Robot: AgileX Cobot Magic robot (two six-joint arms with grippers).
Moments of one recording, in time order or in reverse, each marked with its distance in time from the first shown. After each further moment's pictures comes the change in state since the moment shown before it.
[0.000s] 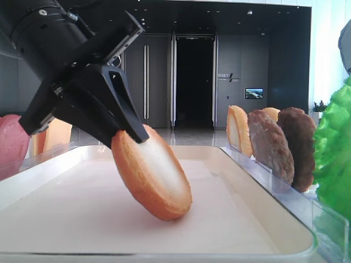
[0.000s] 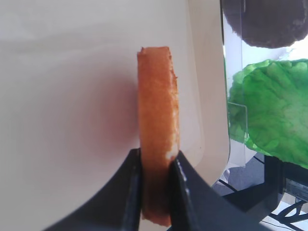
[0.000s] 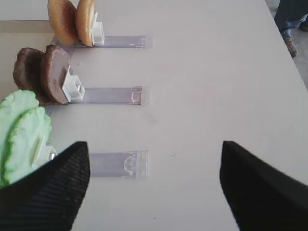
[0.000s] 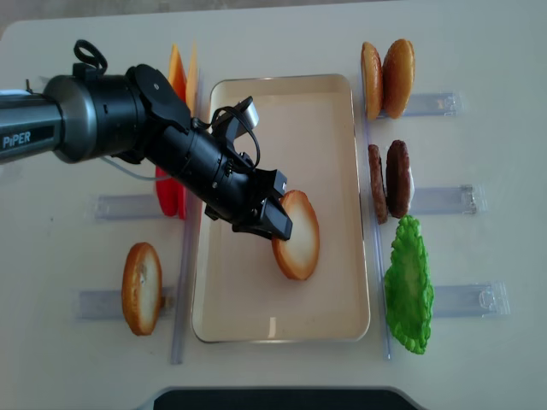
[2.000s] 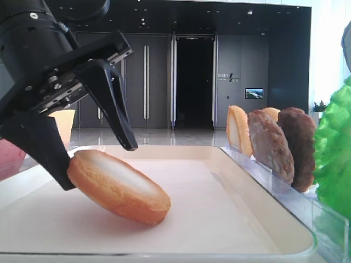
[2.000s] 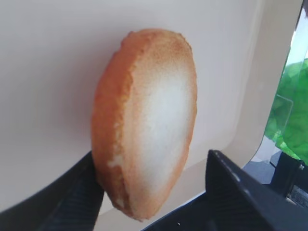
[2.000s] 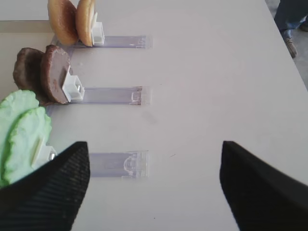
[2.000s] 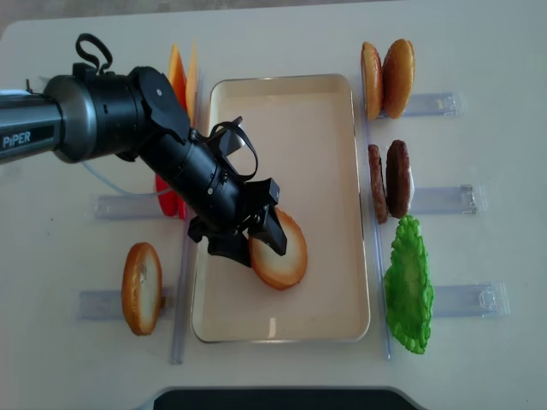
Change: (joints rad) left arm 0.000 0.000 0.000 0.179 0.051 -0.331; right arm 0.000 0.000 0.000 0.000 0.000 0.000
